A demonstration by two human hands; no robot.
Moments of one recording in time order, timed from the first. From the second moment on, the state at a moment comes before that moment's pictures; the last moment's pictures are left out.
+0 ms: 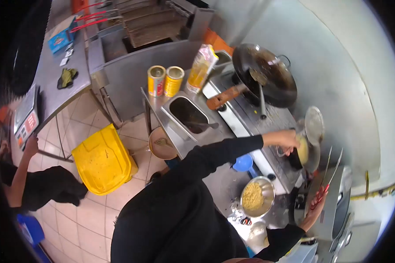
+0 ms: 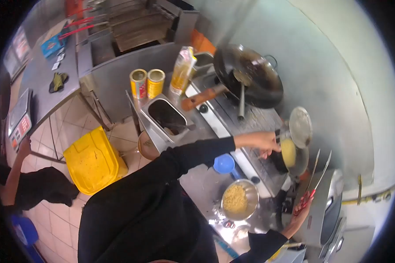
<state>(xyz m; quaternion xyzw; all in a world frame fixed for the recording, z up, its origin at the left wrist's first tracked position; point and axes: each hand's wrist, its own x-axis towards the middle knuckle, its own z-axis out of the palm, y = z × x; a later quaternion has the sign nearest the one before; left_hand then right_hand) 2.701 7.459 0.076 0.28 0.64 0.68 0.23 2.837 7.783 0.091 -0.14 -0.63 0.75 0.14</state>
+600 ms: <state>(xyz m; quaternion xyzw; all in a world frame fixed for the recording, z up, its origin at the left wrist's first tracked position) 2.622 7.506 0.020 0.12 0.39 0.76 0.51 3.011 7.706 0.101 -0.07 -0.99 0.08 -0.06</state>
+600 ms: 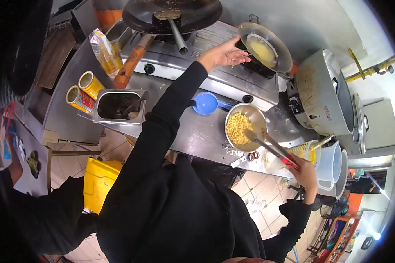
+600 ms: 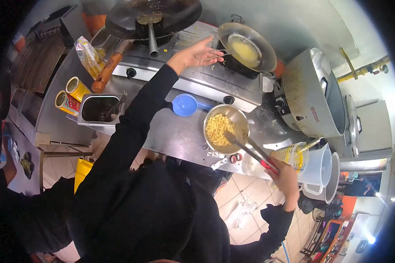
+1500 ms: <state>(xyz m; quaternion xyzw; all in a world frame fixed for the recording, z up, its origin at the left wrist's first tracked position) 2.856 7.500 -0.152 0.12 0.61 0.68 0.39 2.988 7.701 -0.009 -0.18 -0.98 -0.02 -0.07</state>
